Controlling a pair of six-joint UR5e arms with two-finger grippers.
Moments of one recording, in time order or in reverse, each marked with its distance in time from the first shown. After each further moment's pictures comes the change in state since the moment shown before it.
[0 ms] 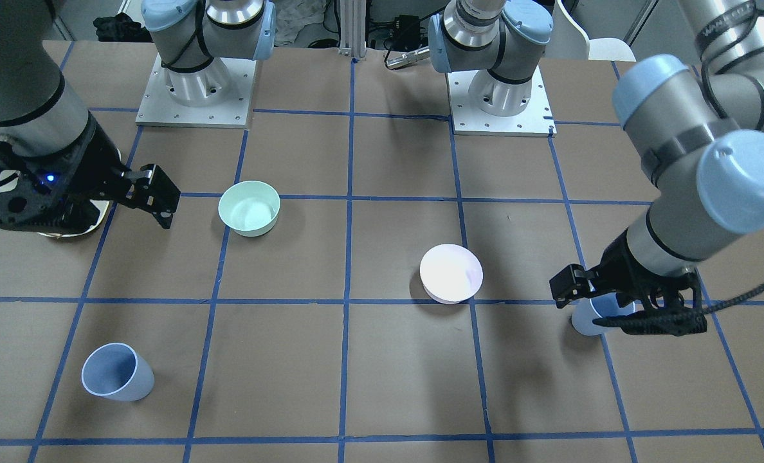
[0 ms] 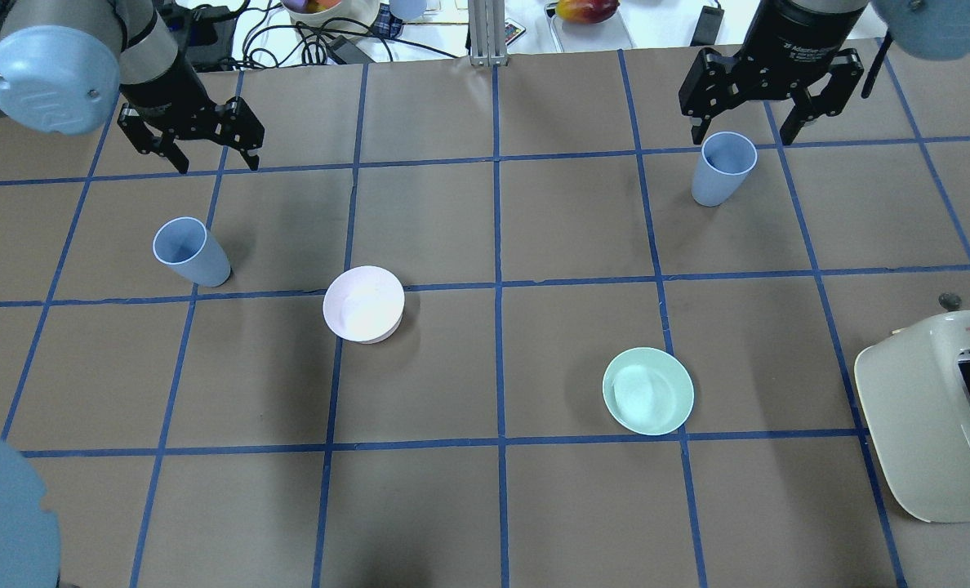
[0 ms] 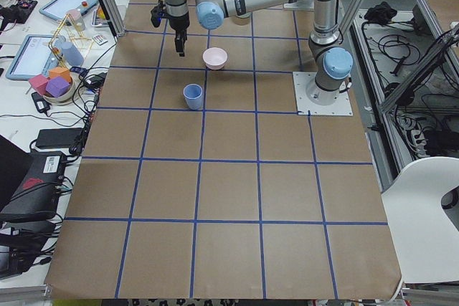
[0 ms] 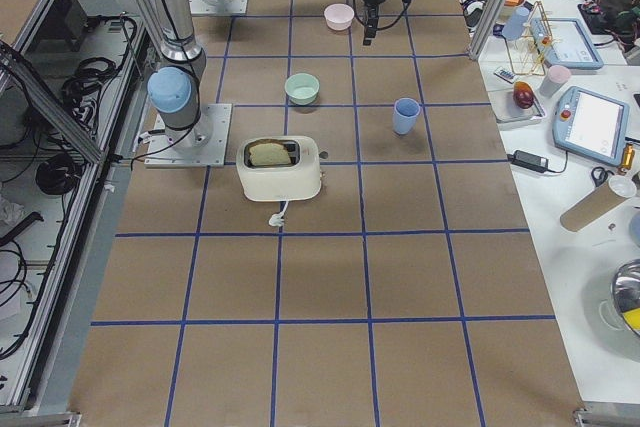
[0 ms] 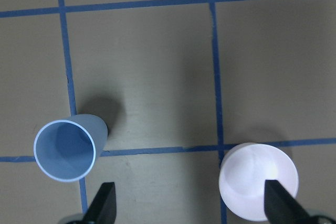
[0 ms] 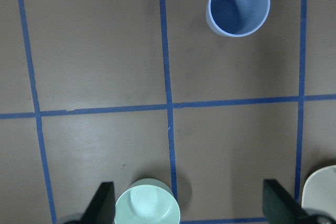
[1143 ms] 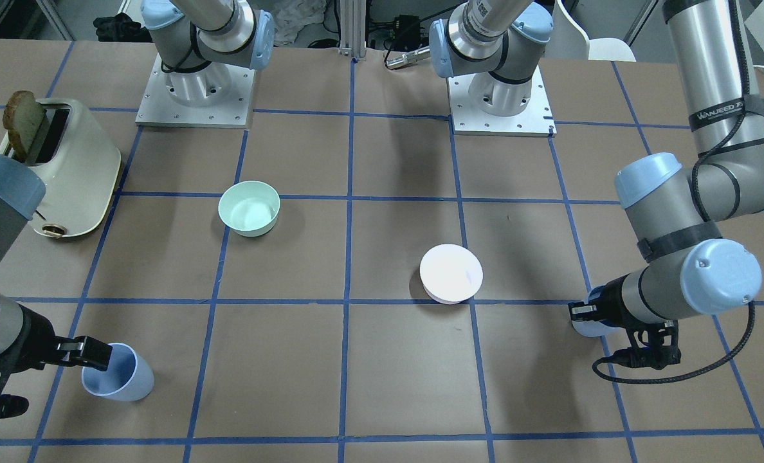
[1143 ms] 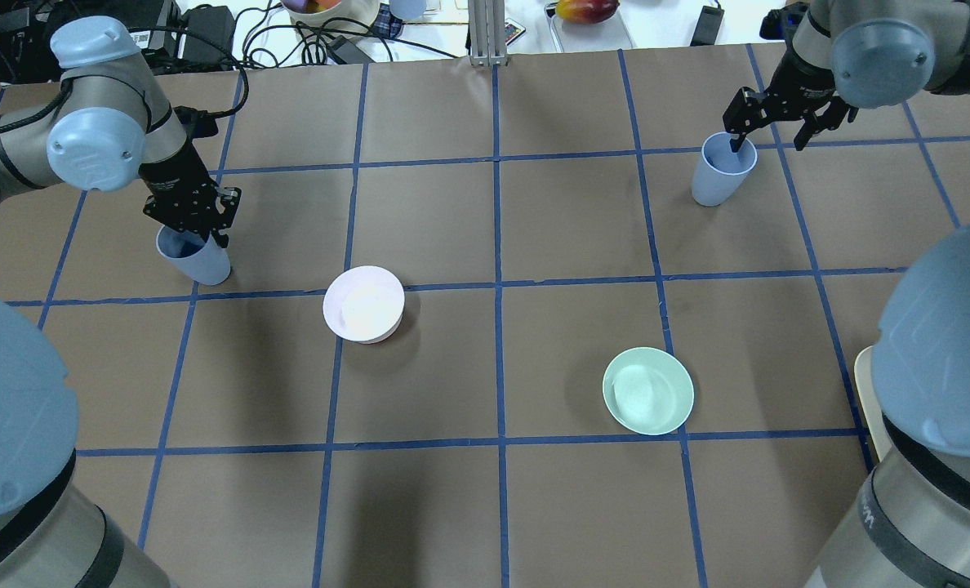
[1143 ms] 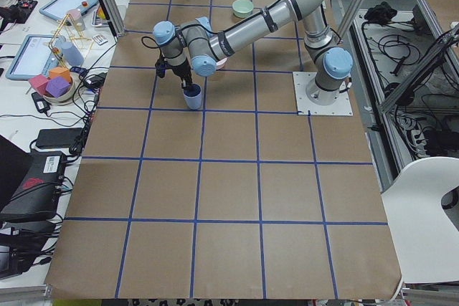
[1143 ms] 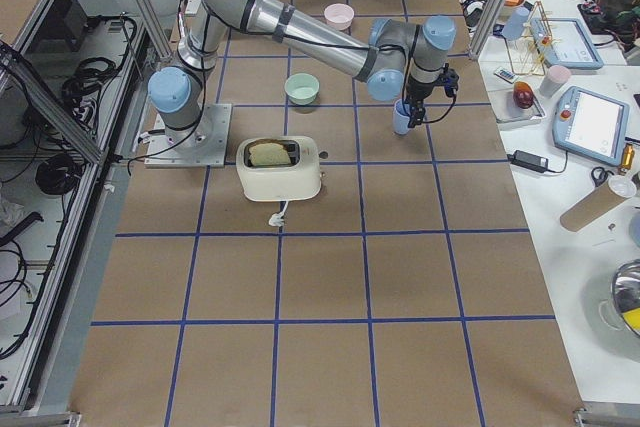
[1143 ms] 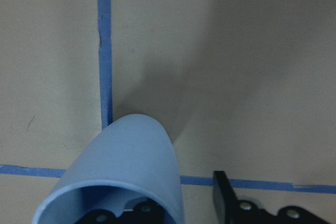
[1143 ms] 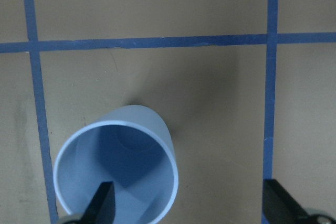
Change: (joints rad) left arm 0.066 -0.128 -0.077 0.053 0.048 0.008; right arm -0.160 0.367 -0.036 -0.319 -0.004 -0.194
